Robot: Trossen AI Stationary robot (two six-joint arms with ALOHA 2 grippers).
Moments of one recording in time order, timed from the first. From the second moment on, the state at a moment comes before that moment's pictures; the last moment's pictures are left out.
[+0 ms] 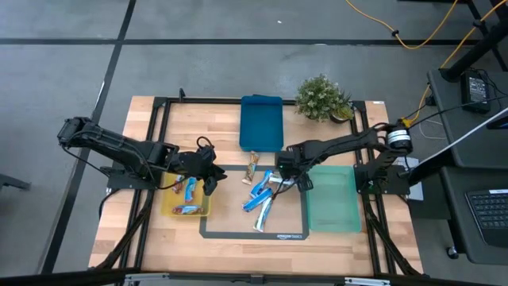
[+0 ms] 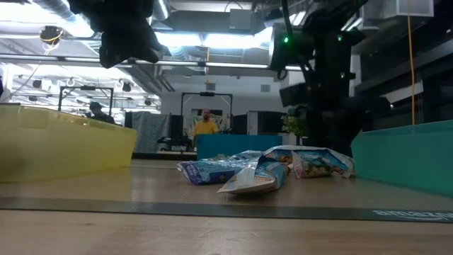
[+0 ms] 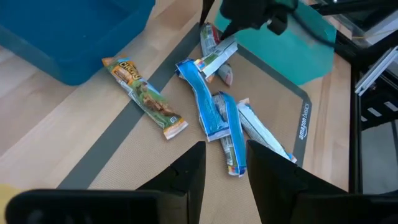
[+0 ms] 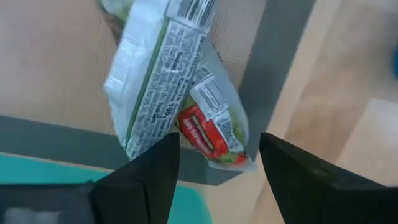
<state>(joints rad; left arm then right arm) -0.21 1.08 0.75 -0.33 -0.24 -0.74 -0.02 1.75 1.06 -0.80 0.07 -0.27</state>
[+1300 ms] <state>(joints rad) -0.21 1.08 0.75 -0.33 -0.27 -0.72 -0.02 1.69 1.28 -1.01 0.26 -0.16</state>
